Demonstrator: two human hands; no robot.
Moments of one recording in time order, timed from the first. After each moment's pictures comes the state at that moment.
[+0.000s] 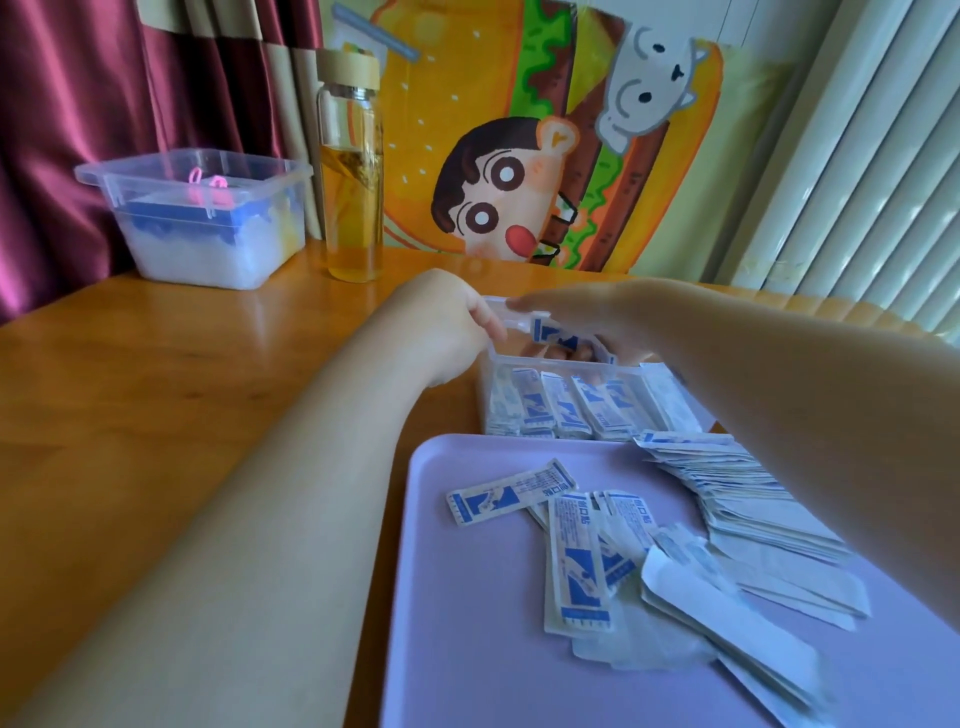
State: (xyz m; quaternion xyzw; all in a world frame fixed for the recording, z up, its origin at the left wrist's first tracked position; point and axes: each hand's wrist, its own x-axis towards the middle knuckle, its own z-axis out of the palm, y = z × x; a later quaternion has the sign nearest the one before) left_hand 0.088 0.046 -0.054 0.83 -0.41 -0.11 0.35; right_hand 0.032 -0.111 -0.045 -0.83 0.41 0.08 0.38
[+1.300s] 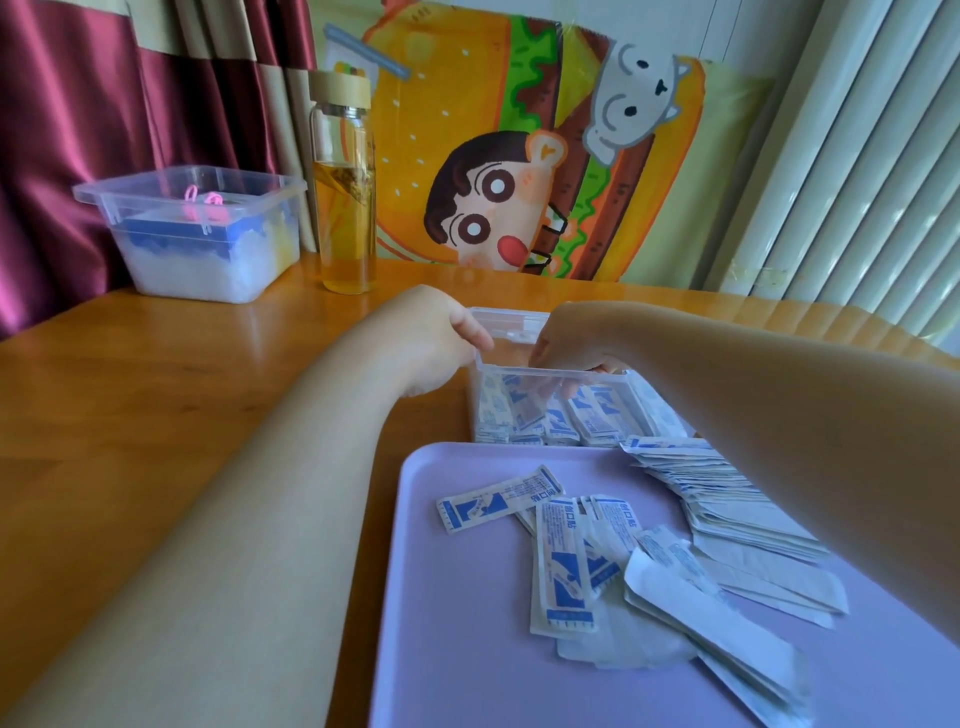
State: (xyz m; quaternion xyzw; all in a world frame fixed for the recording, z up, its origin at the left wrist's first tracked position) left_hand 0.090 0.050 -0.051 0.83 -0.45 -0.12 0.30; right_hand 0.025 -0.107 -0.046 -0.92 0.35 0.15 0.08
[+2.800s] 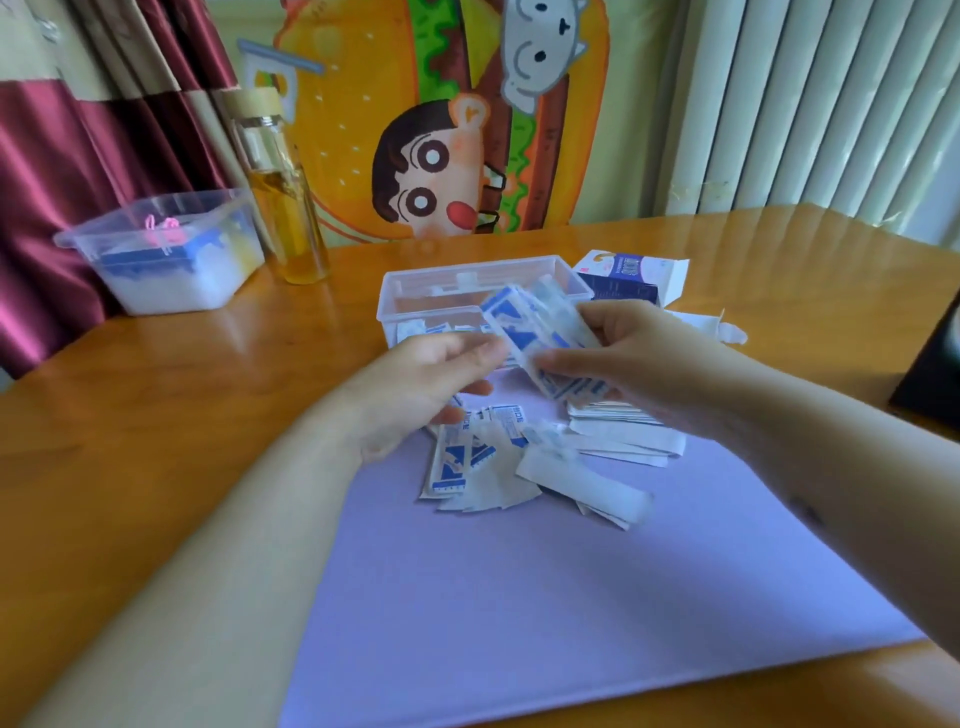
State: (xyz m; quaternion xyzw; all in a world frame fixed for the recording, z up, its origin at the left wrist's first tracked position) left_hand -0.016 0.058 -0.085 0.69 -0.44 -0.33 0.48; right_hand -0.164 -0.067 -0.074 -0.80 0.23 -0.19 0.52
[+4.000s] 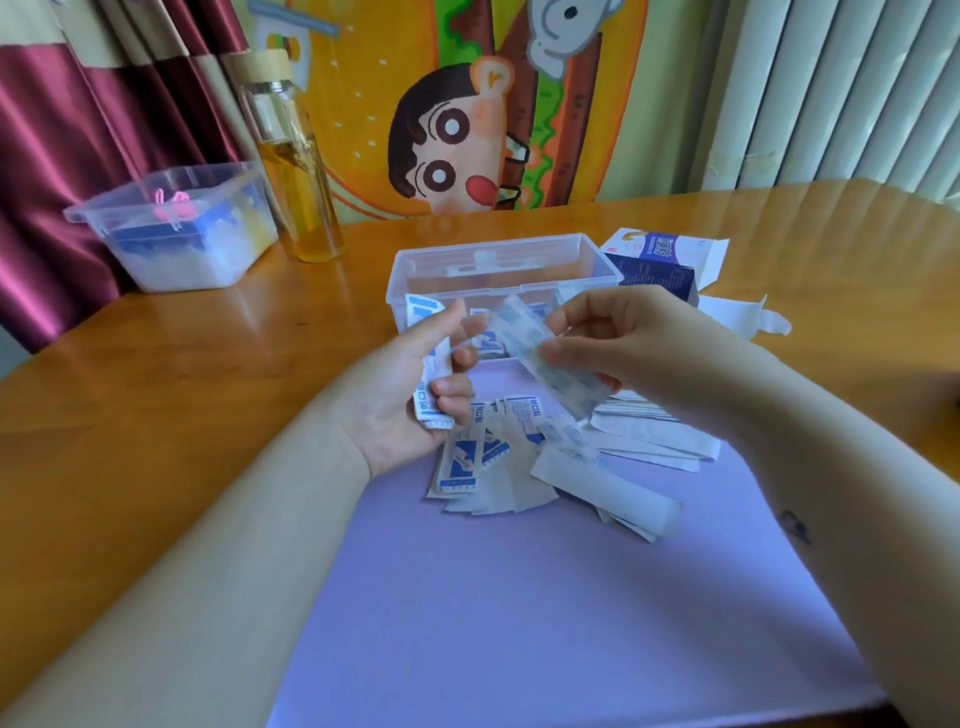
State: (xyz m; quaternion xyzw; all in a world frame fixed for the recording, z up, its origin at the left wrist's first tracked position) left_hand -0.011 0.052 -0.093 0.52 -0.17 -0.50 0.68; right_hand -0.152 -0.071 -0.081 -0.81 0.22 -0.19 0.50
